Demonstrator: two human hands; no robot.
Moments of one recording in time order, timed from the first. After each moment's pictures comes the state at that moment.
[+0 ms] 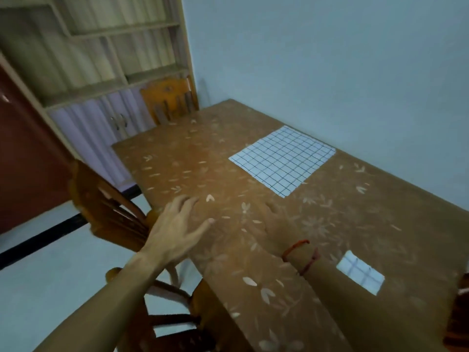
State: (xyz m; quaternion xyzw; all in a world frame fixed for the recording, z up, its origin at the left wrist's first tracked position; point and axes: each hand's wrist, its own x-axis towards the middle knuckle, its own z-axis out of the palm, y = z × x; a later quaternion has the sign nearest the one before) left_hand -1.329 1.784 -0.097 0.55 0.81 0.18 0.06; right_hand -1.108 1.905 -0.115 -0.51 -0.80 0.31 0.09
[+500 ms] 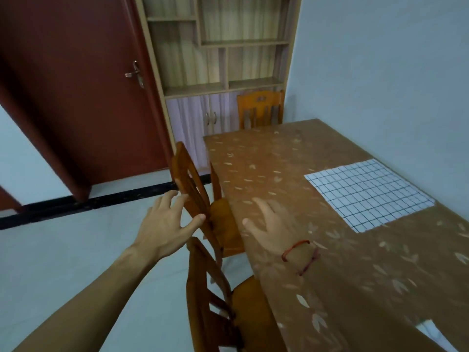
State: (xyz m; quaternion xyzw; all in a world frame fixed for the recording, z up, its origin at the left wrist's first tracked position) left_hand -1.401 1.621 -0.068 0.35 0.93 0.14 -0.02; right_hand -1.255 1.830 -0.089 -0.25 -0.94 0.22 0.09
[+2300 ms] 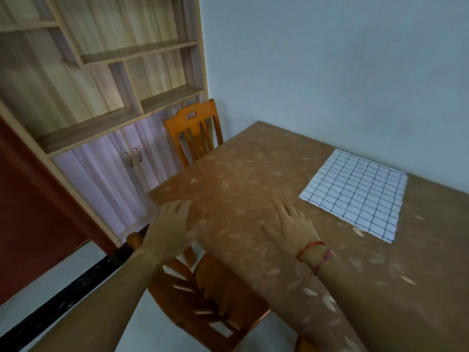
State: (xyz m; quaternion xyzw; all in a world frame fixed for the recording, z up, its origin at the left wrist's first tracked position) left_hand -1.815 1.859 -0.104 0.60 0.79 0.11 0.04; right_hand -1.547 1.956 -0.096 -0.54 -0.83 0.14 0.04
